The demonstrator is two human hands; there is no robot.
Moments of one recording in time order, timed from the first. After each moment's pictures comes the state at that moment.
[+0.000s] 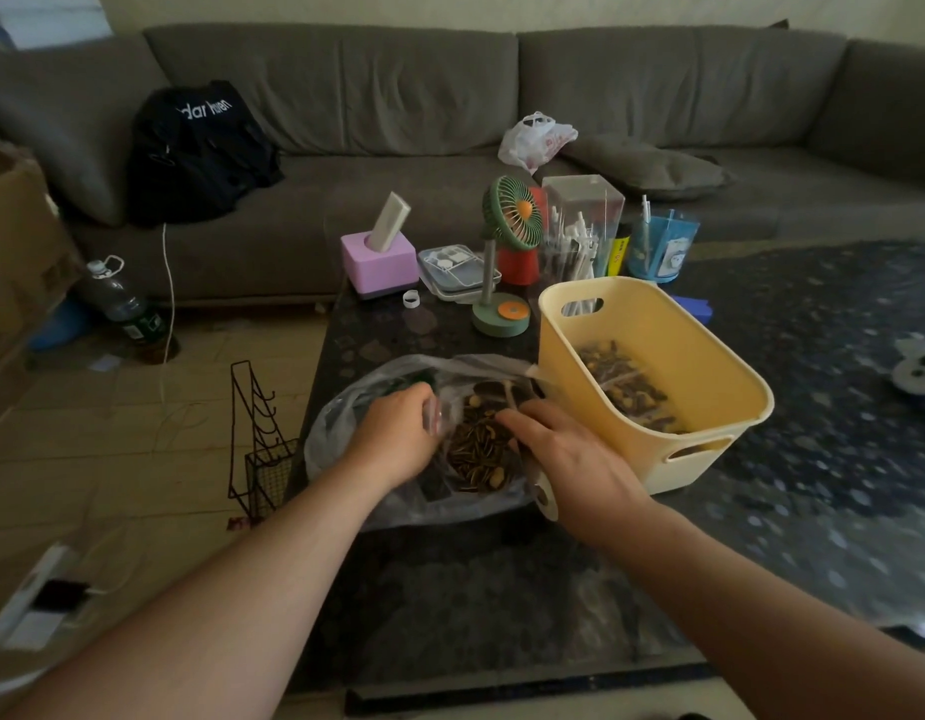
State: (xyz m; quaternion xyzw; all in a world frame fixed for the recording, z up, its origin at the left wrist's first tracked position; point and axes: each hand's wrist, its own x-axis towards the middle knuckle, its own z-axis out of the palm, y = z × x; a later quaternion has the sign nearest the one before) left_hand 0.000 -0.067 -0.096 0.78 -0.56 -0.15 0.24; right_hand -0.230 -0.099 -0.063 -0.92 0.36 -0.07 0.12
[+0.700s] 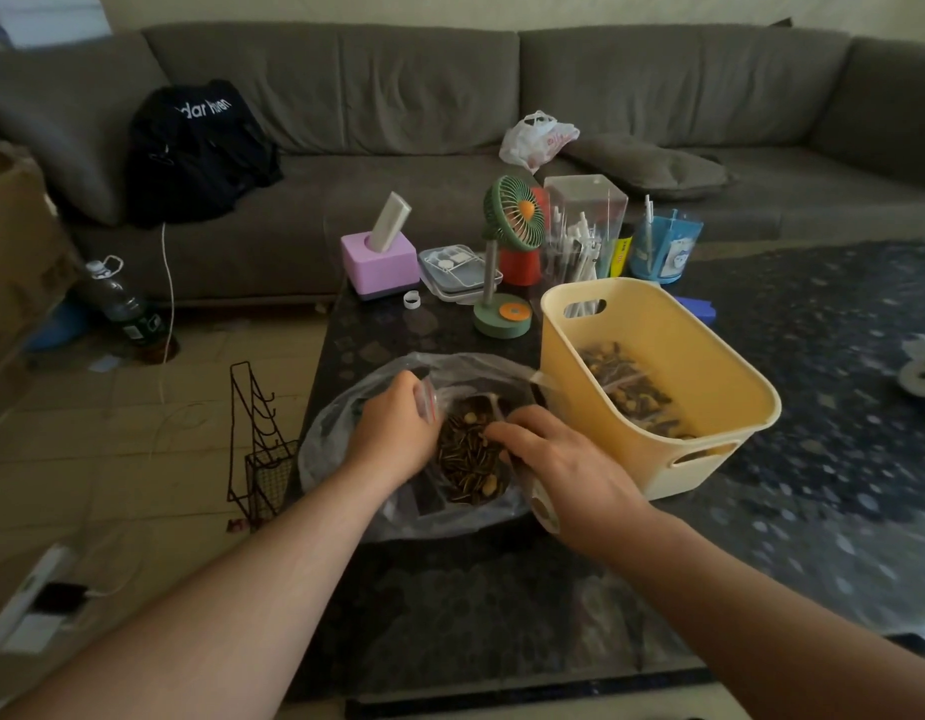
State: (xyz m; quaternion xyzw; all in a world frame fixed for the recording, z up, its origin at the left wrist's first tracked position) left_hand -0.003 -0.073 -0.098 0.81 -0.46 -0.17 0.33; right_hand -0.229 -0.092 -0.059 -0.93 0.33 -0.07 0.13
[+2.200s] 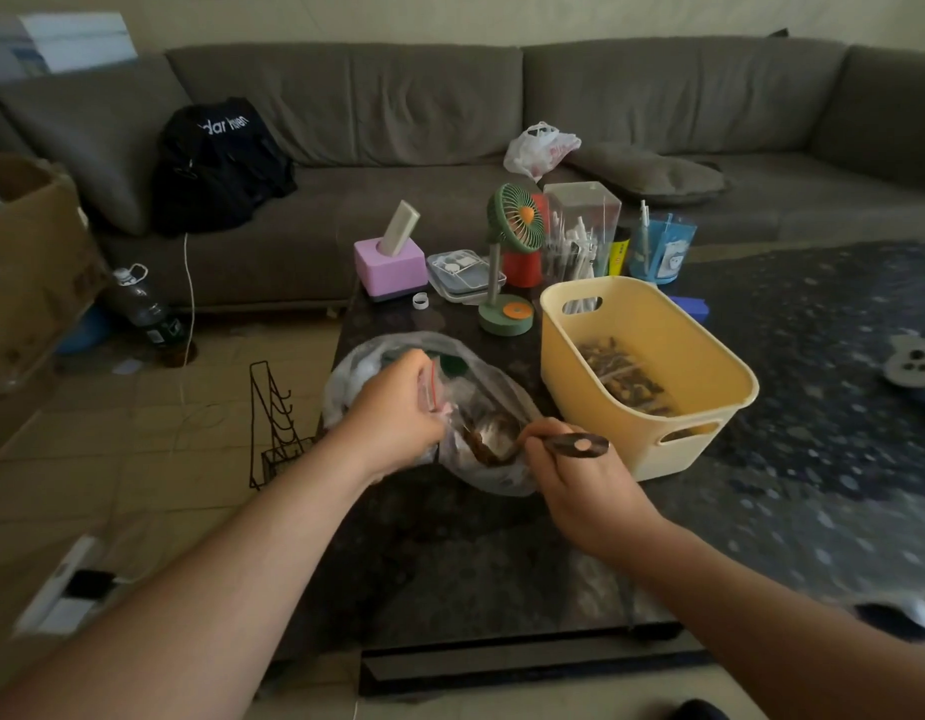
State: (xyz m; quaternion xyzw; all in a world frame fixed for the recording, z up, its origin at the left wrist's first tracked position) left_hand -0.011 -0.020 -0.036 0.74 -0.54 -0.25 0.33; right_hand -0.245 -0.058 -0.060 -0.86 0.39 -0.22 0.25
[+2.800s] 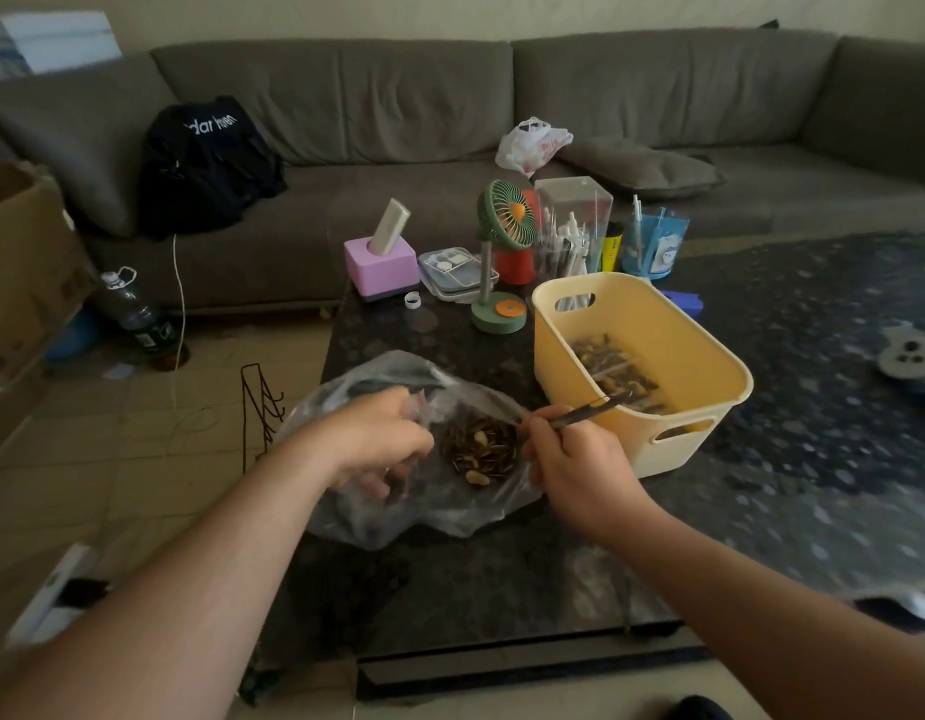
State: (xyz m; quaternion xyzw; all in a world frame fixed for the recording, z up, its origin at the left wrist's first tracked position) left_hand -0.005 -0.015 -0.022 0.78 -0.45 -0.40 0.17; right_hand -0.236 -0.062 -0.048 -0.75 0.49 -0.25 0.38
